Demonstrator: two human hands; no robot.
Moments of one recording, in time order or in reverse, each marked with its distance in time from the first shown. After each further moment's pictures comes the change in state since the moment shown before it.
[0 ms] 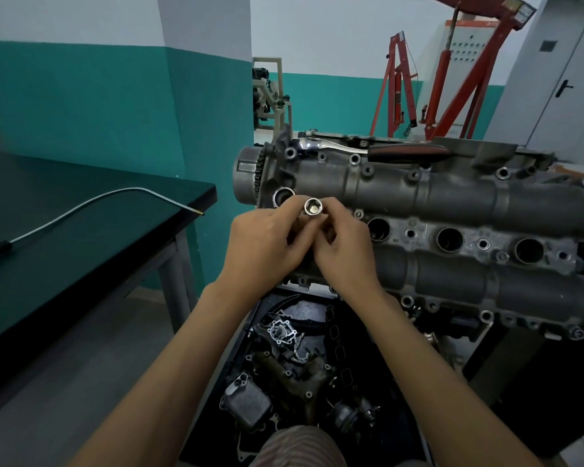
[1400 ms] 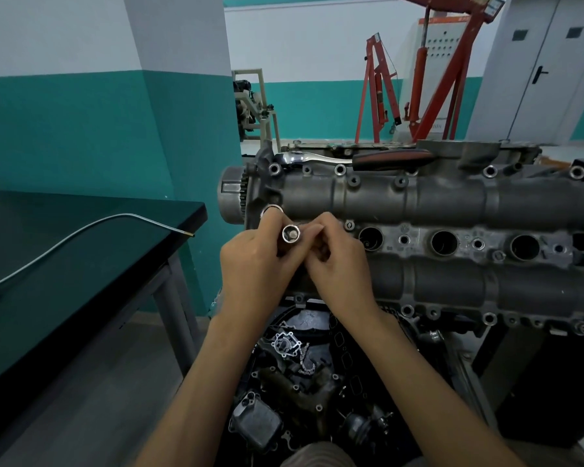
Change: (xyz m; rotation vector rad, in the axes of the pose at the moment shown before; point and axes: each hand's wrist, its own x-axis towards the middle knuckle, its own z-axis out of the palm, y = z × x) left_hand -0.001 0.005 0.011 -0.041 0.130 -0.106; right_hand -0.007 0.002 0.002 0.024 0.051 0.013
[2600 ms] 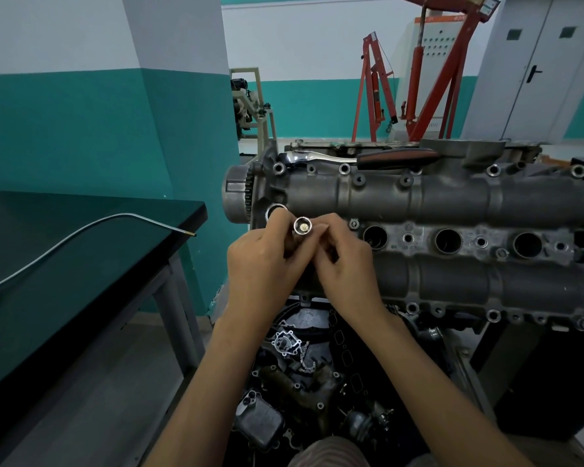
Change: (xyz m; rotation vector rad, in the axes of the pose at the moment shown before) left_hand 0.000 -0.001 -0.002 -0.016 -0.010 0.020; right_hand -0.001 -0.005 -0.001 0.041 0.028 -0.074
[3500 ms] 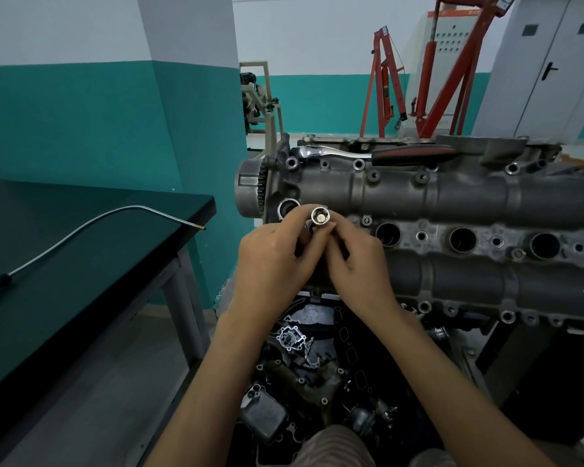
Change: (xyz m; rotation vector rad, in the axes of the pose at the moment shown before) left_hand 0.002 0.000 -0.008 -0.062 -0.089 -0.006; right_hand 0.000 0.008 0.002 -0.057 -0.011 -0.015
